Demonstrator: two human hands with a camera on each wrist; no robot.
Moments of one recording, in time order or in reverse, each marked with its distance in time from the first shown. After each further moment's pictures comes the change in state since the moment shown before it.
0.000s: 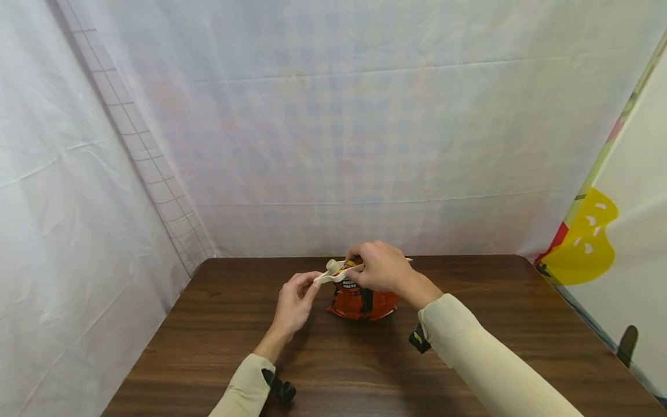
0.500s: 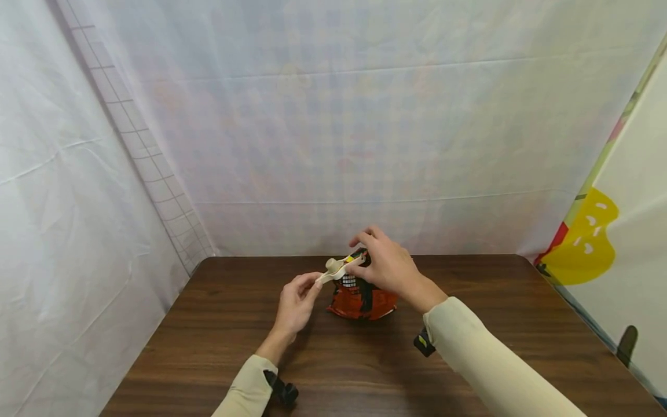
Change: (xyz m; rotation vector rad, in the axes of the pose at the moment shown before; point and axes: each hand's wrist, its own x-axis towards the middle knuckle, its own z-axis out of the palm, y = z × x) left_hand -0.002 -0.003 0.005 -0.057 0.010 -0.042; right_hand -0.006 0.008 0.005 0.001 0.207 0.010
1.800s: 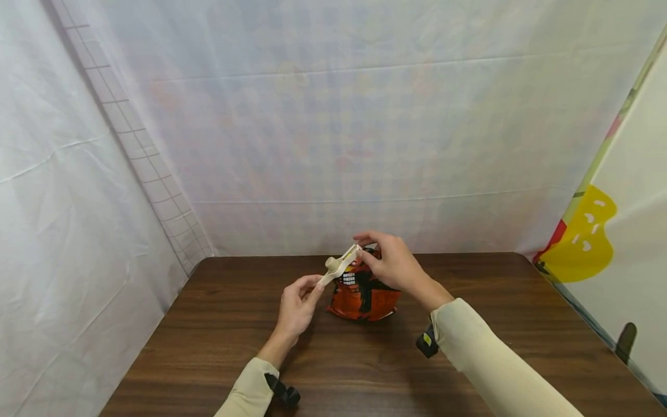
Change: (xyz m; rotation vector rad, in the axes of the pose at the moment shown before) left_hand -0.006 -0.004 0.007 -0.048 0.015 -0.038; right_hand -0.005 0.020 0.002 0.255 0.046 0.025
